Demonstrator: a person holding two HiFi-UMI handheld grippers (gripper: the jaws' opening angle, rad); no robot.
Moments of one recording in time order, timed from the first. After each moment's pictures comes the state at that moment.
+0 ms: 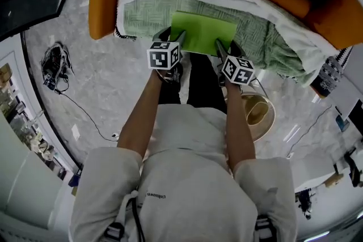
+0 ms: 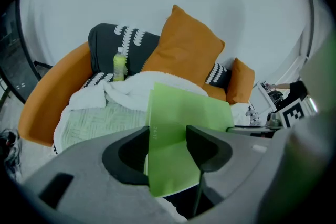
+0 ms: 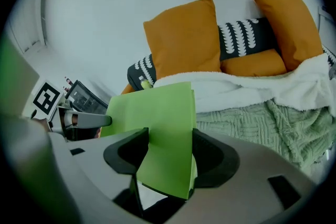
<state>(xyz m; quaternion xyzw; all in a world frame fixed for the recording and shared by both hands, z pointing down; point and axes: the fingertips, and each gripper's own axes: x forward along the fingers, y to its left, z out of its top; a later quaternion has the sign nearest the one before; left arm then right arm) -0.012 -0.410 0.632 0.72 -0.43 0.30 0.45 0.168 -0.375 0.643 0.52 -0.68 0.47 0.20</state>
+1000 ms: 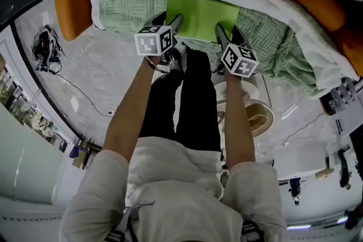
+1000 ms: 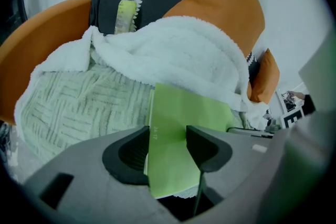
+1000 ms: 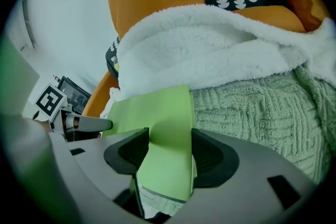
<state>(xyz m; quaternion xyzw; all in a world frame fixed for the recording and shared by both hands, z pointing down) 0.006 -0.444 0.820 0.66 -0.43 0.32 0.53 0.191 -0.420 0.825 0.49 -0.66 0.52 0.23</state>
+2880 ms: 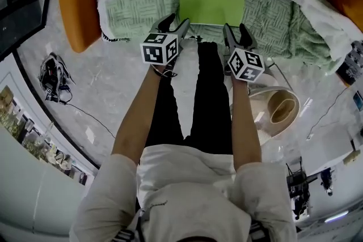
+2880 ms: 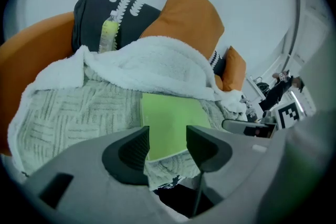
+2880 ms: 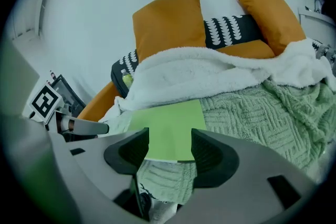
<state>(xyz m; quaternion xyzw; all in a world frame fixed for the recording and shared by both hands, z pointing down) -0.016 -0.406 0.784 0.77 -0.35 0.28 0.45 0.162 -0.367 0.773 0.60 -0.66 0.41 0.18</state>
